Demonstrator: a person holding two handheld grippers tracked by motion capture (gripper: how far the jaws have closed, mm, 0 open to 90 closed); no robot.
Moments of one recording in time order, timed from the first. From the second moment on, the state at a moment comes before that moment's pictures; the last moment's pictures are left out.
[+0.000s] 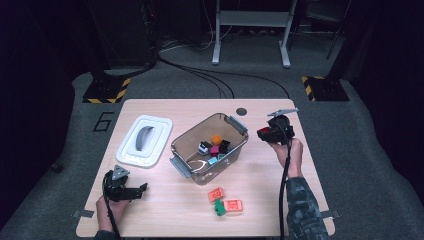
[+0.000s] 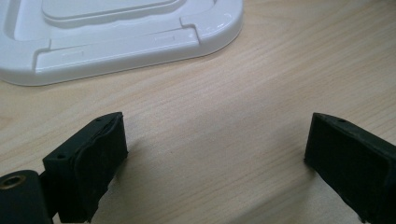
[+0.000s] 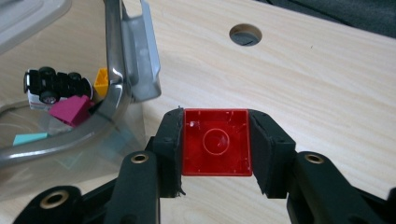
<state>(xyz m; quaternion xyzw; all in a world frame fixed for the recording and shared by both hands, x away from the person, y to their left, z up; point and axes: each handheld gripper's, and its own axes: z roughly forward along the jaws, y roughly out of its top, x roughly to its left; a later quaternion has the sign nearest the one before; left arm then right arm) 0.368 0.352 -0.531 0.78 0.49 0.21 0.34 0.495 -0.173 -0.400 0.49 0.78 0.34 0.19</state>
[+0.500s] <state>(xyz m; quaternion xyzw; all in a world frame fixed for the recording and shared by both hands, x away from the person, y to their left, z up) 0.368 0.352 -0.531 0.77 0.49 0.21 0.34 0.496 -0.159 -0.367 0.47 0.78 0.35 0.22</state>
